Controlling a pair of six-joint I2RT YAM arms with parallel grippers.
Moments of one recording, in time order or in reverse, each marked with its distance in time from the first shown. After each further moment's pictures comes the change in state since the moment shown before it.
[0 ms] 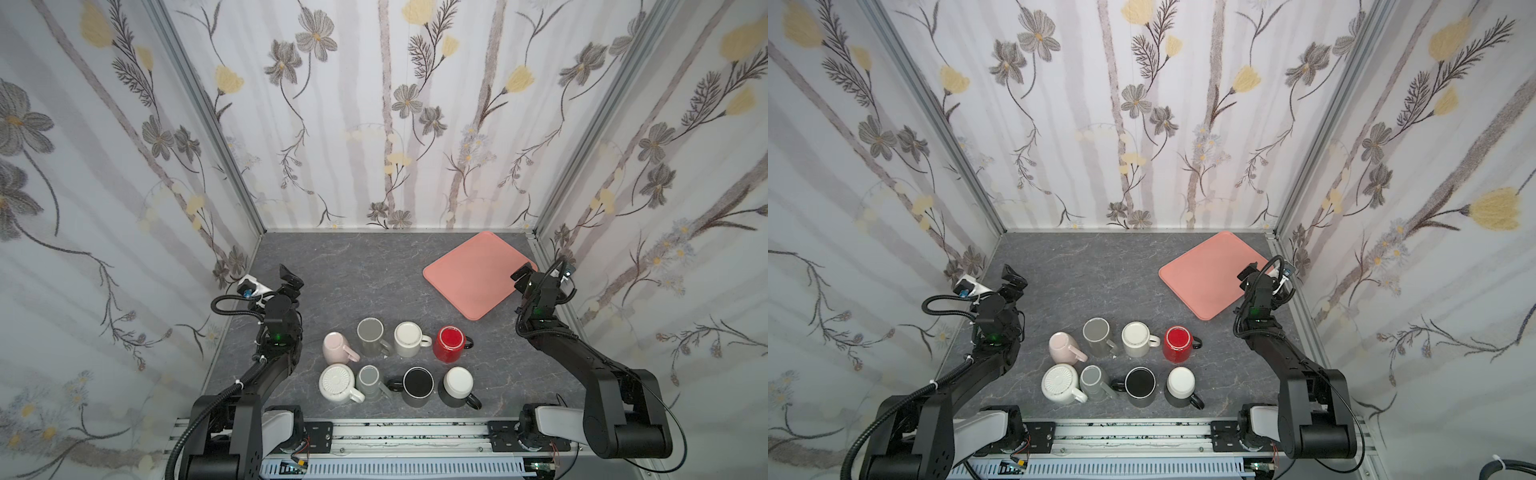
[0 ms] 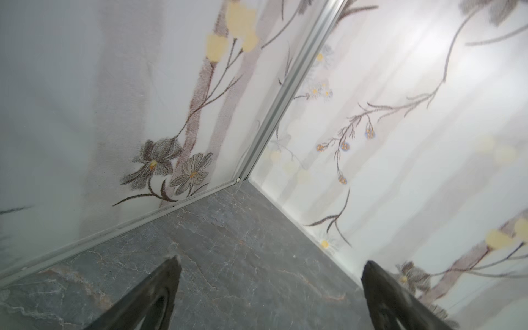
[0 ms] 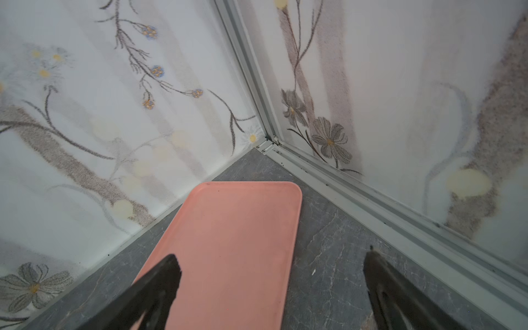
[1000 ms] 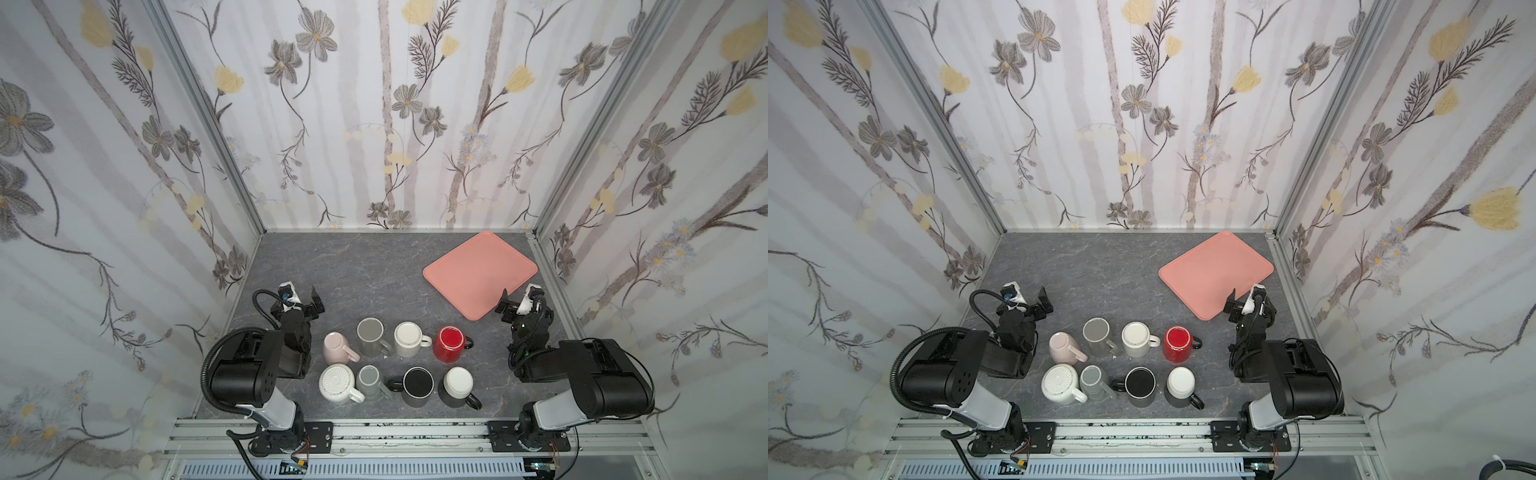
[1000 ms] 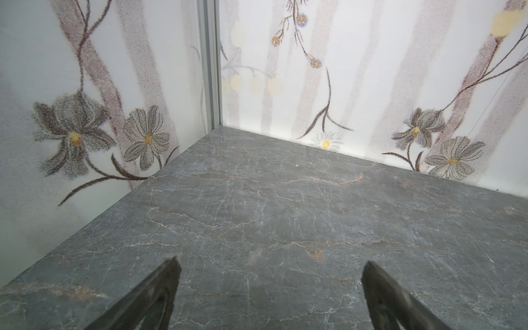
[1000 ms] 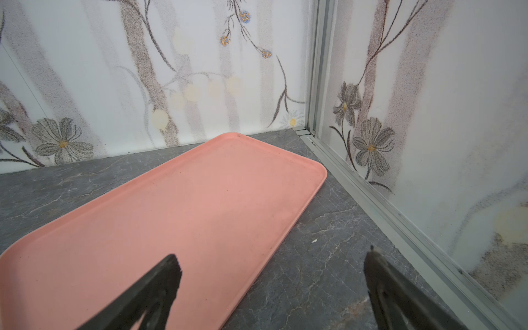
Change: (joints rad) left arm -0.063 0.460 -0.157 0.499 0.191 0.476; right arm 0.050 0.211 -0.399 0.816 -0.167 -0.497
